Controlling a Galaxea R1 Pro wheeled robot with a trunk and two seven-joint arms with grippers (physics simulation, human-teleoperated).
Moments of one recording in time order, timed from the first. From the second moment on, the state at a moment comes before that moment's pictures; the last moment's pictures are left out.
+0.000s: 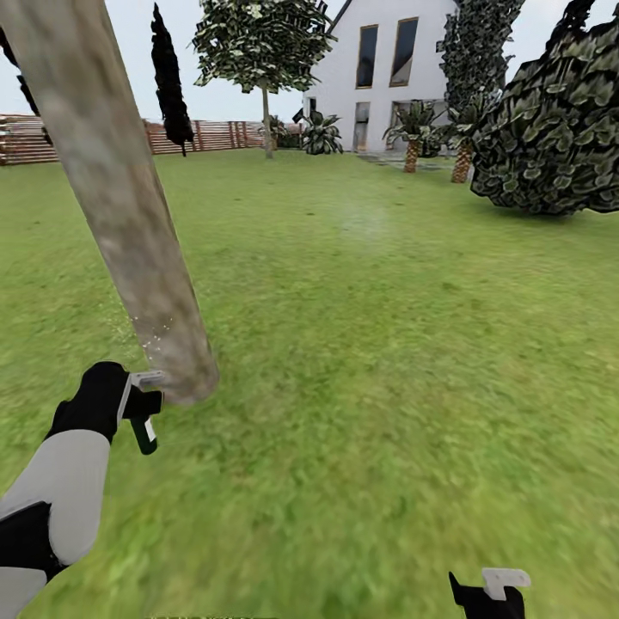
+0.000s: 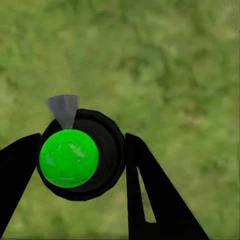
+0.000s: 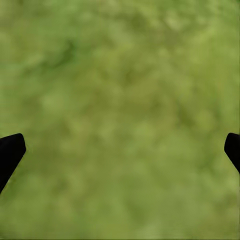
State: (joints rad) left arm -1.00 0.14 0.41 -0.71 -0.48 1.03 -0.26; right arm -0.40 -0.15 -0.52 -0.15 0.42 -0.43 0.09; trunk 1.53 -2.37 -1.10
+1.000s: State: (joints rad) left arm -0.95 0.14 0.41 -0.71 -0.48 1.03 -0.26; right arm -0.40 -0.15 -0.52 -0.15 0.42 -0.43 0.09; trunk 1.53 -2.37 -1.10
